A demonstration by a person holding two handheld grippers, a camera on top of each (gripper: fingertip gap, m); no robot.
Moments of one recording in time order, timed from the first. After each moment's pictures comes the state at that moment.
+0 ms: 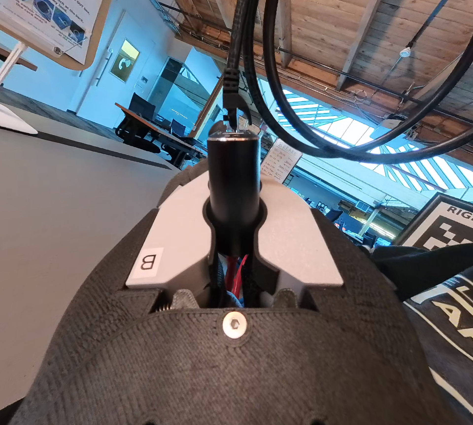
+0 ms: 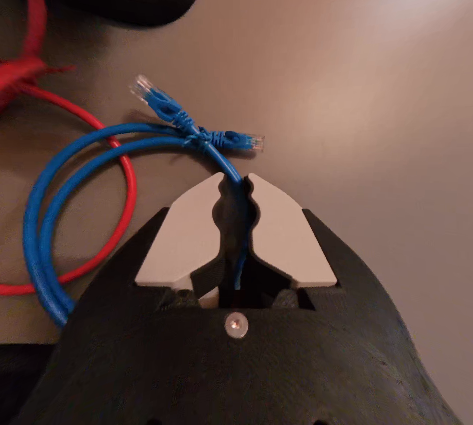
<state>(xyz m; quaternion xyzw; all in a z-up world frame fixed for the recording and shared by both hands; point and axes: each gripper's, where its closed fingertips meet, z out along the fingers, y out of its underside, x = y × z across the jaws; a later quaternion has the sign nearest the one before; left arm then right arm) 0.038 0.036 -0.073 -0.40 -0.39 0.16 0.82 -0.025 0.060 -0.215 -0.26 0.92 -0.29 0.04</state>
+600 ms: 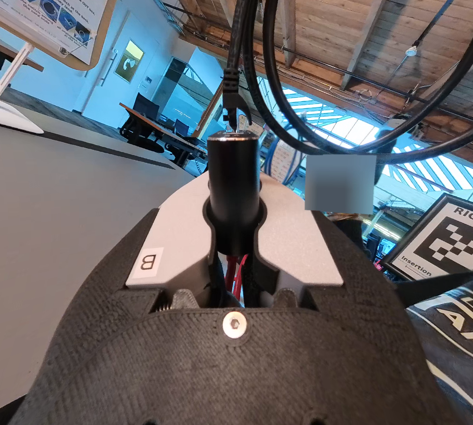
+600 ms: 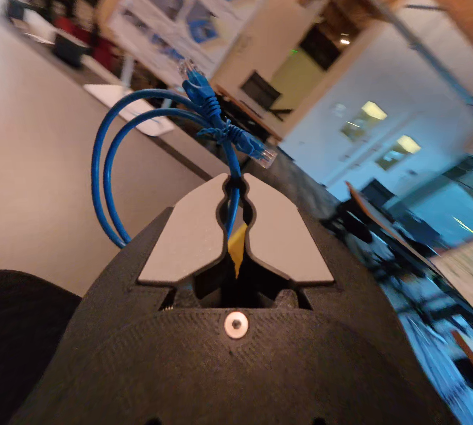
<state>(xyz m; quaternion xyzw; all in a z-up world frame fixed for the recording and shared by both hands) 0.036 0.036 -0.075 -0.40 -0.39 0.16 0.81 -0.107 0.336 0.045 0.12 0.71 -0.49 -0.50</state>
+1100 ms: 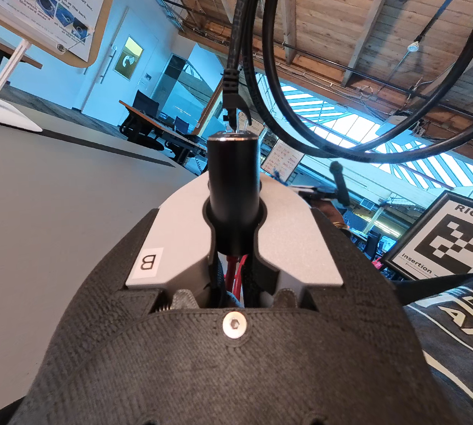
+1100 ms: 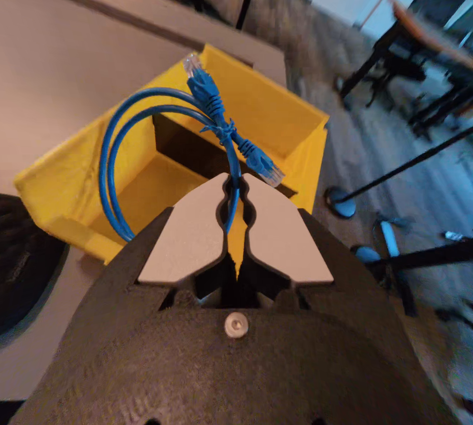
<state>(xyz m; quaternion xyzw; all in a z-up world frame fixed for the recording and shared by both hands) 0.034 0.038 -0.076 -0.40 -0.39 0.16 0.81 -0.165 0.502 -0.079 0.36 0.76 -0.37 -0.39</state>
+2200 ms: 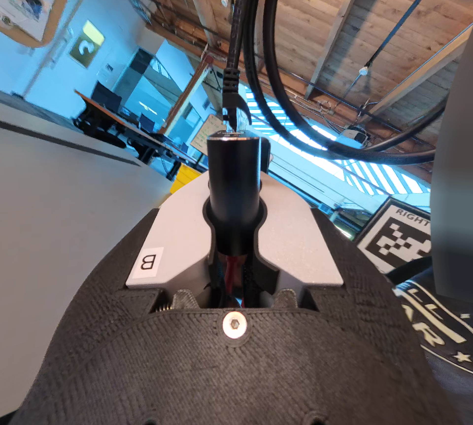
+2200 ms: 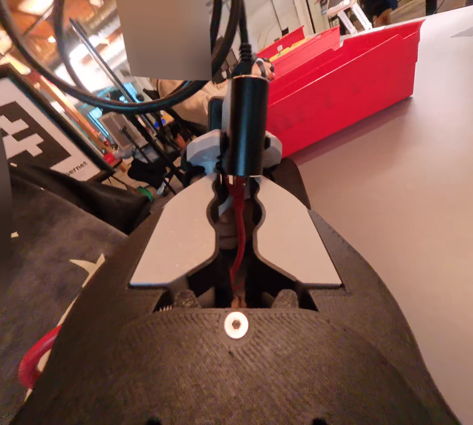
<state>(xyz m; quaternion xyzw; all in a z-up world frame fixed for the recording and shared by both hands) 0.044 0.043 -0.068 -0.38 -0.36 0.10 0.84 0.075 0.027 -0.096 0.02 0.70 -0.64 0.32</state>
